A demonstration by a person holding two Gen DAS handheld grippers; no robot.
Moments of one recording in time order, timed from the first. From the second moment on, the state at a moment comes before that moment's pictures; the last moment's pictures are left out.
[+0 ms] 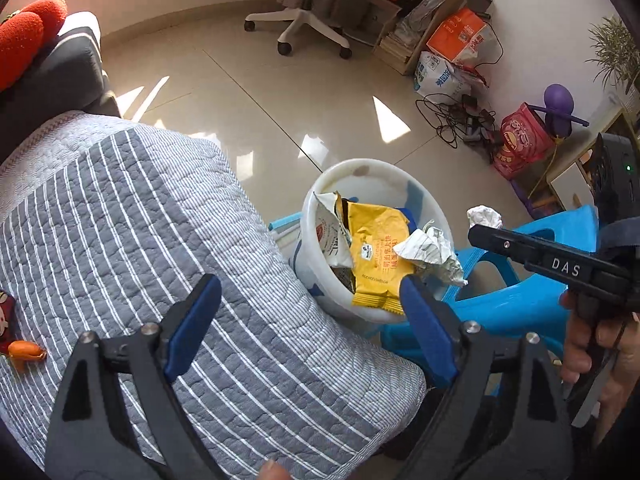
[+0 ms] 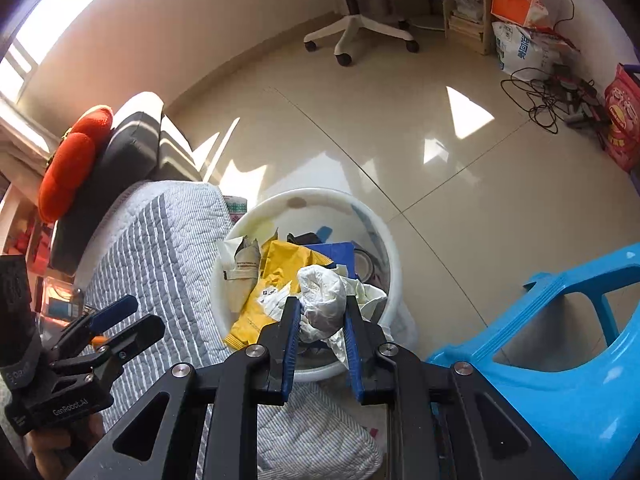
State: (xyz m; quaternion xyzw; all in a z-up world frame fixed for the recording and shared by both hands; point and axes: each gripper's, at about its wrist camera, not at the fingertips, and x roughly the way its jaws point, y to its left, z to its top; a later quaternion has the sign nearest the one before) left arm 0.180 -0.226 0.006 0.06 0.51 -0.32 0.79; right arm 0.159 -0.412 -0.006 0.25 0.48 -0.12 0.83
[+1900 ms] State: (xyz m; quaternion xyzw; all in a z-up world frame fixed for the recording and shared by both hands) left arm 0.261 0.074 -0.090 -0.13 0.60 0.01 0.79; right arm 0.233 -0.209 -0.030 0.12 0.55 -0.04 0.82
